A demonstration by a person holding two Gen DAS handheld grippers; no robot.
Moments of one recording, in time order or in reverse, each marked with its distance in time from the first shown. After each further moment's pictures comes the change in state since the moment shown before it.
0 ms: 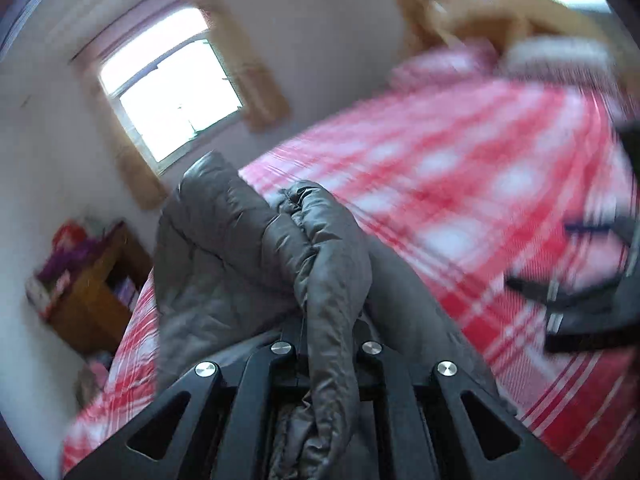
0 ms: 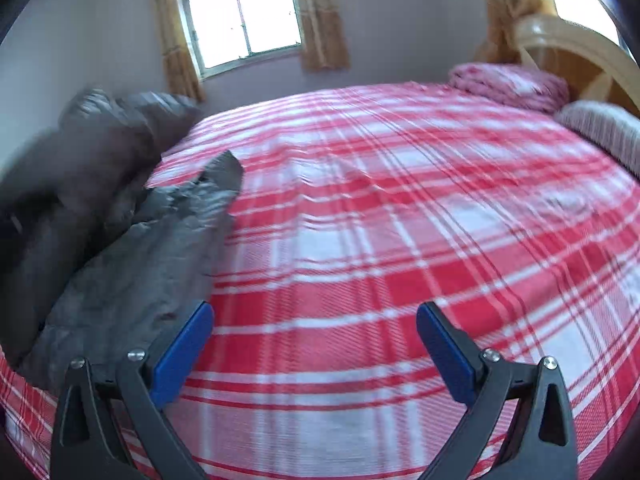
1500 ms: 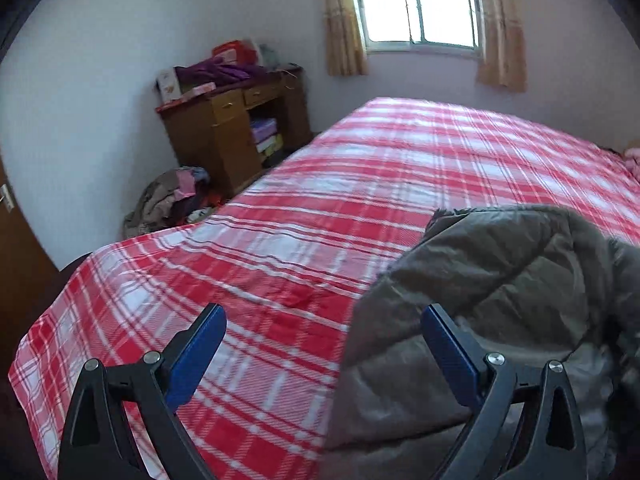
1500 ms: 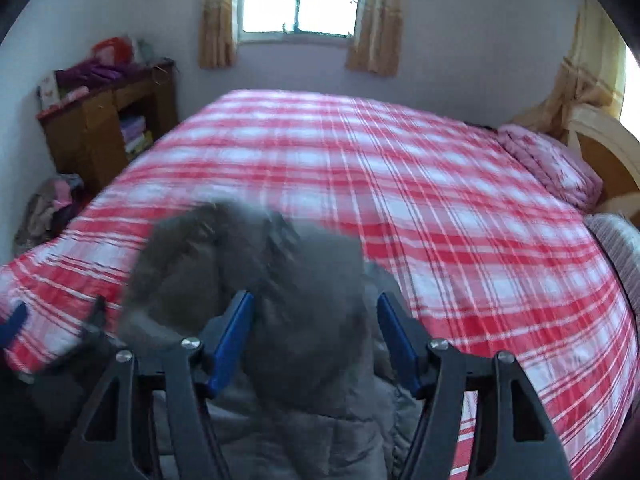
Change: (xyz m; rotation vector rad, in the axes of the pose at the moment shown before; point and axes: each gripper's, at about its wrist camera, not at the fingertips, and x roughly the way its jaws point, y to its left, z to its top) left arm 0.093 0.224 -0.023 -0.758 0.340 0.435; right arm 0.054 0.187 0.121 -0.246 0.088 -0.112
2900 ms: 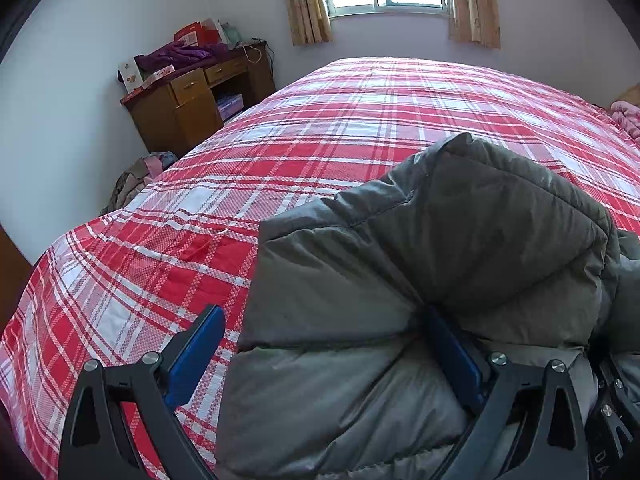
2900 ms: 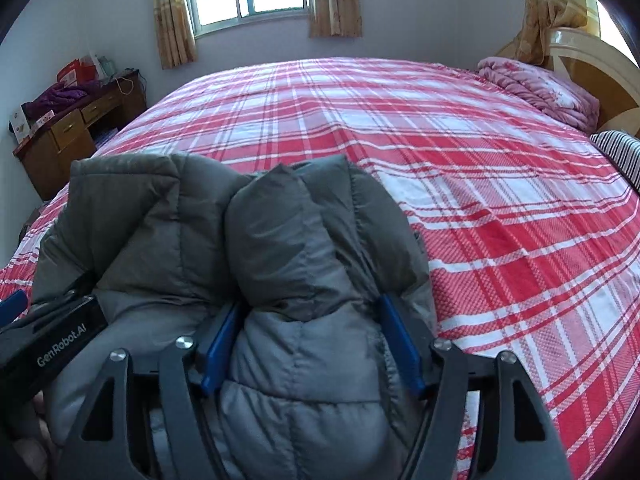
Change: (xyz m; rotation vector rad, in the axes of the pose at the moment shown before) left arm 0.050 -0.076 -0.042 0.080 0.091 -0.039; right arm 0.075 -0.062 -0.071 0.166 0.050 0.051
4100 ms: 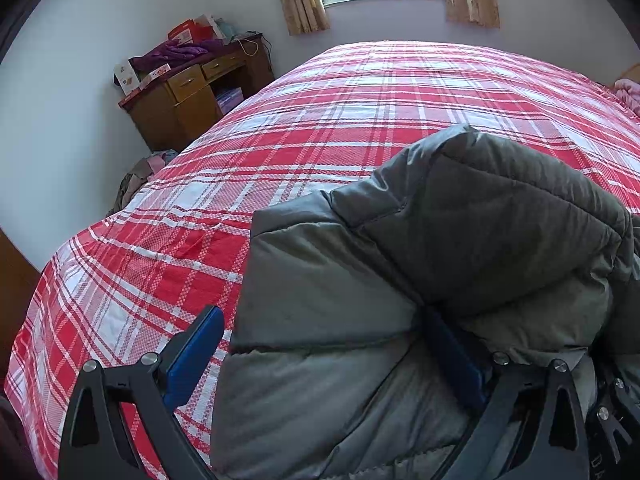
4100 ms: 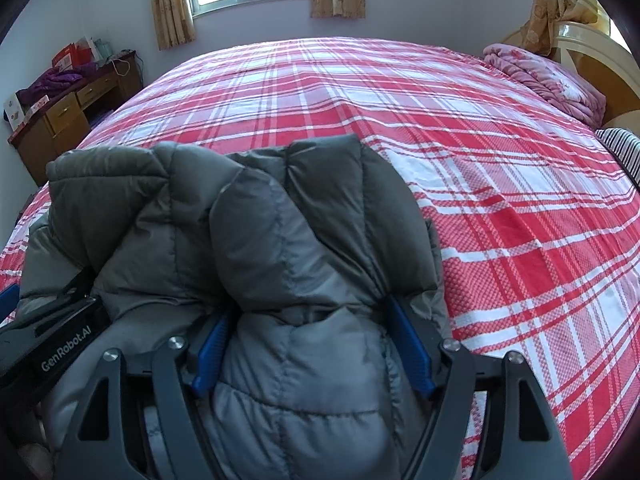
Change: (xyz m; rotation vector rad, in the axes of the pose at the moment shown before) left arm 0.013 -0.009 -0.002 0.049 0.043 0.038; right arm 0.012 0.002 -0.001 -0.015 0.075 -0.010
